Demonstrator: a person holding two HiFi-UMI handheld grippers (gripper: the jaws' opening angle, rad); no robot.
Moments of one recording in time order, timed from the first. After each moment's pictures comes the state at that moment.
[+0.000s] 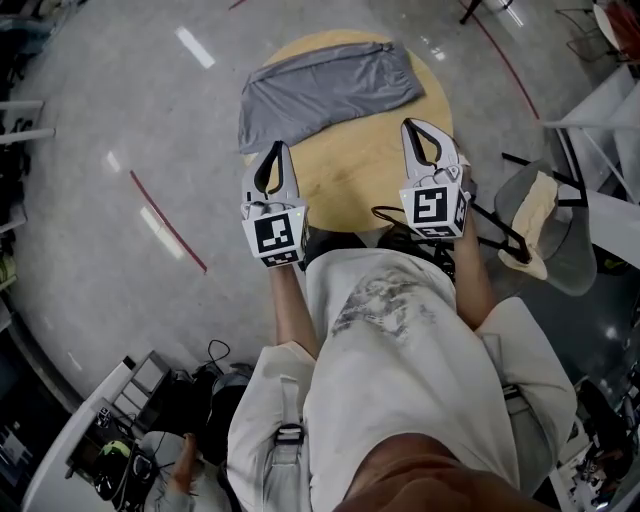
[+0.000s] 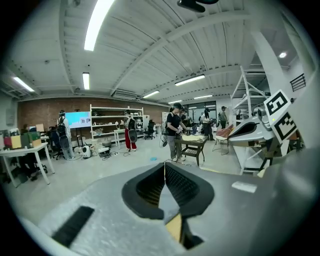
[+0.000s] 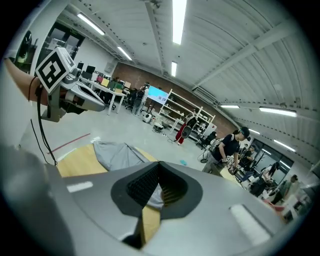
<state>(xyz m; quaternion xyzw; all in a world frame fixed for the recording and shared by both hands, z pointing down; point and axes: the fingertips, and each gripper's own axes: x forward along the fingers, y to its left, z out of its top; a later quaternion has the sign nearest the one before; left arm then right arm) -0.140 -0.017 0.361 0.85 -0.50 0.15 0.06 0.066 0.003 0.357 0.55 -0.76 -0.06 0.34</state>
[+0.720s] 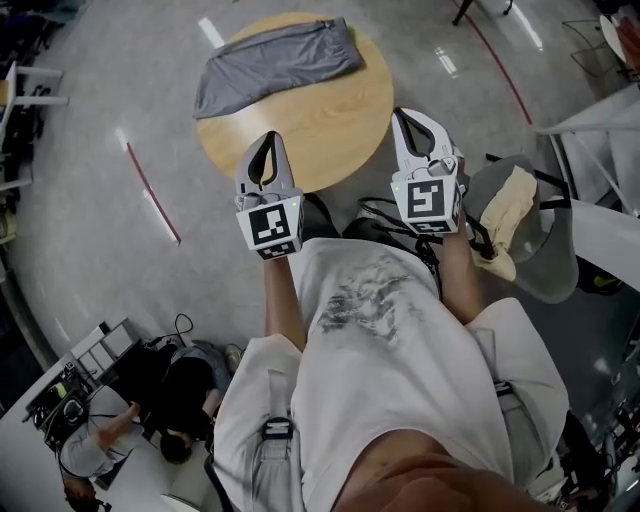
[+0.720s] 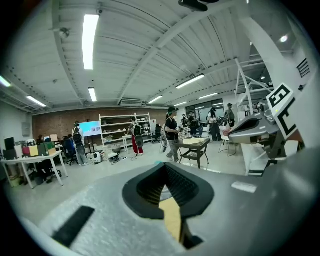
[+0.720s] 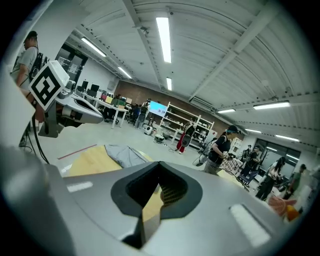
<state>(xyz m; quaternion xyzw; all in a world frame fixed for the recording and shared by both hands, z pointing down) 0.031 0.141 0.320 0.81 -0.56 0.15 0.03 0.226 0.142 0.313 0.54 -0.80 -0.07 0.26</state>
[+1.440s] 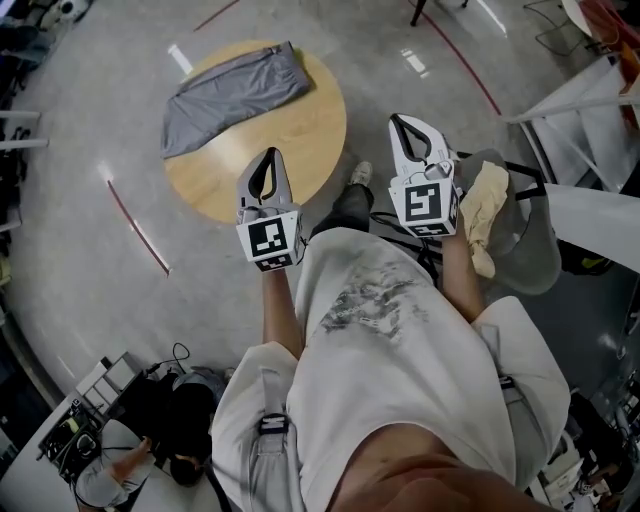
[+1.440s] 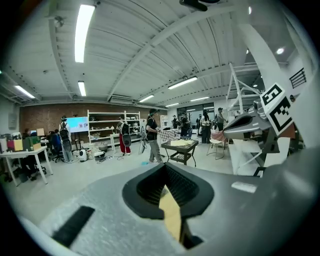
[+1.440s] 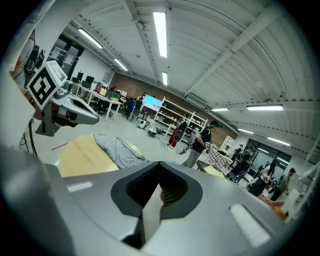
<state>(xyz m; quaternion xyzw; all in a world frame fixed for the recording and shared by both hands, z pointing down) 0.136 0.127 0.327 0.85 -0.51 0.14 0.05 0.335 0.133 0.301 0.56 -0.77 -0.07 0.29</state>
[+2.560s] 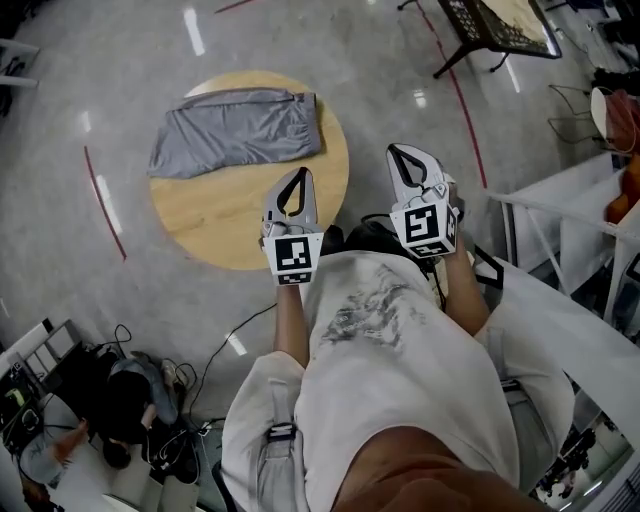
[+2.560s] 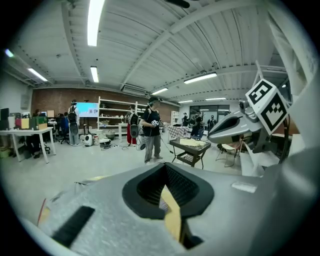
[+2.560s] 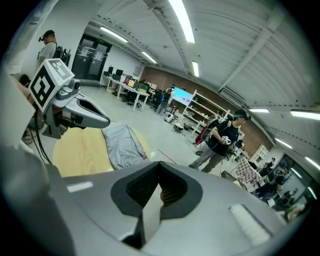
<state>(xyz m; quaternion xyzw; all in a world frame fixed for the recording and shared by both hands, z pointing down) 0.188 -0.039 0.363 0.82 -0.55 0.12 0.12 0.328 -0.079 0.337 0.40 -0.83 -0.08 0.38</state>
